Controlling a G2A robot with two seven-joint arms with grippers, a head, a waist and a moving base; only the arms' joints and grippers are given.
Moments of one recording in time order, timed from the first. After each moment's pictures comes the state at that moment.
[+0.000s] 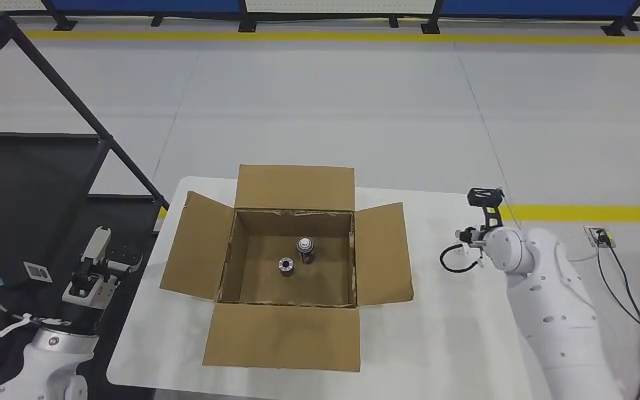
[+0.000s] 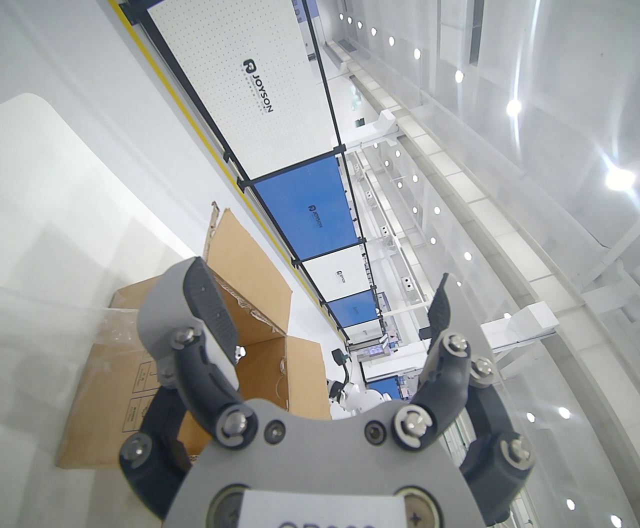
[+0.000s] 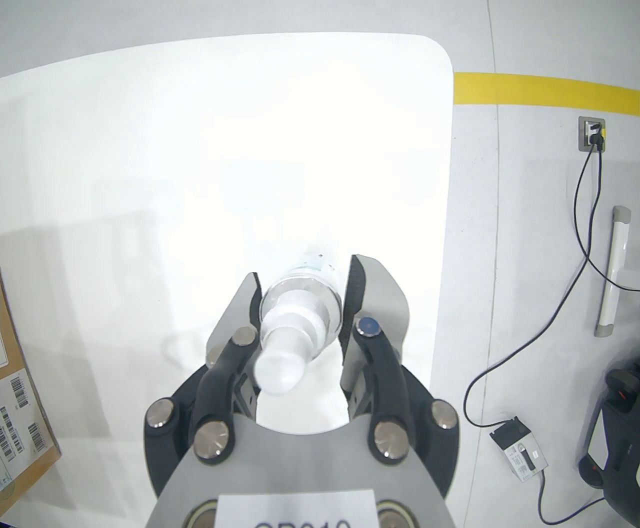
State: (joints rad) left arm 1.51 -1.24 -1.99 -1.97 -0.21 -0.10 -0.43; right arm -0.63 -1.21 1.37 -1.05 -1.15 0.08 0.93
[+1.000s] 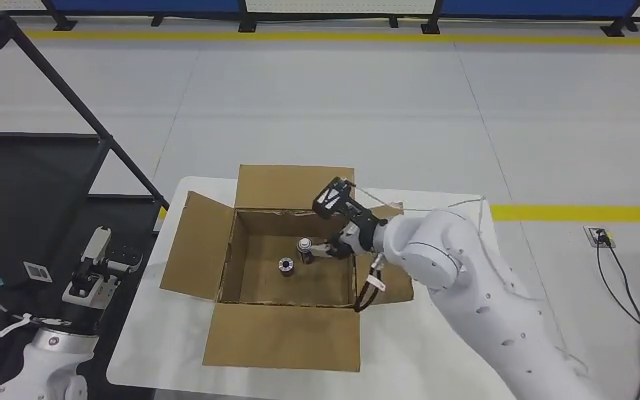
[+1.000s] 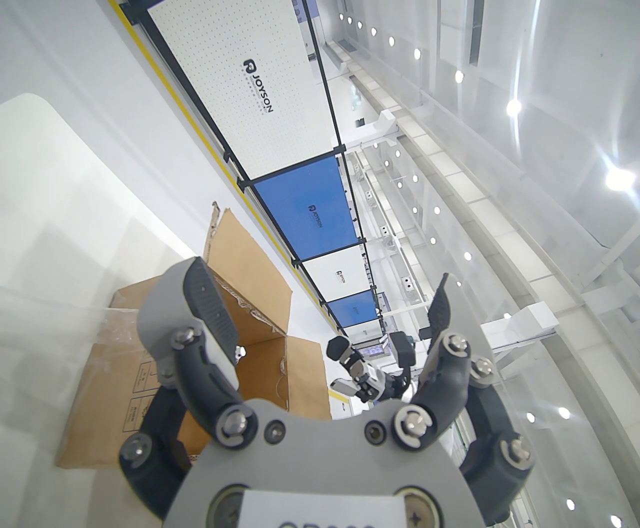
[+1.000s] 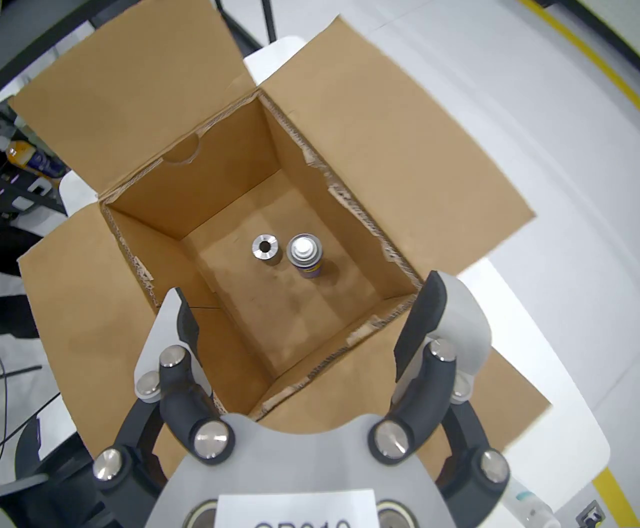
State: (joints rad) left arm 1.51 -1.24 -1.99 -1.97 -0.21 -0.10 -0.43; right arm -0.50 -1.30 0.88 -1.50 -0.81 -0.27 1.02
